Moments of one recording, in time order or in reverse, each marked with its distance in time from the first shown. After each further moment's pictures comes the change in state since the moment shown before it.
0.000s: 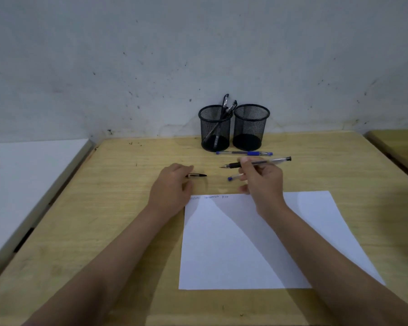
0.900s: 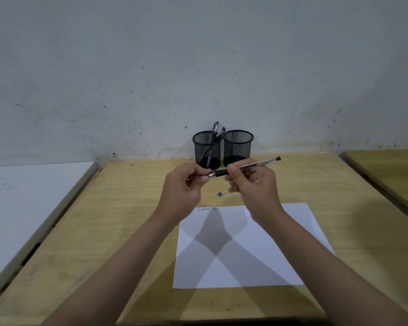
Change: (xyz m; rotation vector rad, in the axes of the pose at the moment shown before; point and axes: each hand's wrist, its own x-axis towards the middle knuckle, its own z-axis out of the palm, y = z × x) left_hand -0.013 0.087 -0.042 -0.640 0.192 0.089; right_hand -0.032 -0.053 -0.015 0.090 -0.212 -0.268
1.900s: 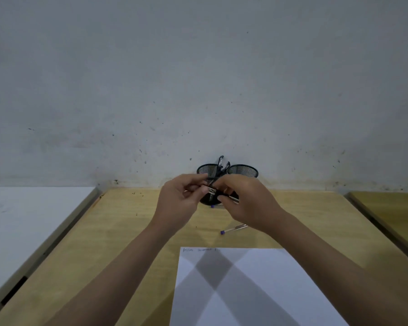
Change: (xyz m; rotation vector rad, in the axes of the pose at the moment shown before) left_hand 0.051 0.006 -0.011 -0.166 0.079 -0.006; right_hand 0.071 -0.012 0.001 -0.911 -0.427 -0.674
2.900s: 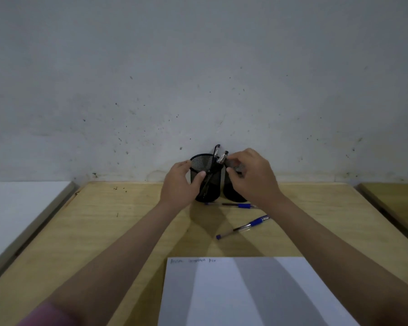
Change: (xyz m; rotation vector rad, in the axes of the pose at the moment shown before) left_hand 0.068 -0.092 0.033 0.573 -0.036 -0.134; right_hand 0.027 0.096 0.039 -0.054 0.202 0.216
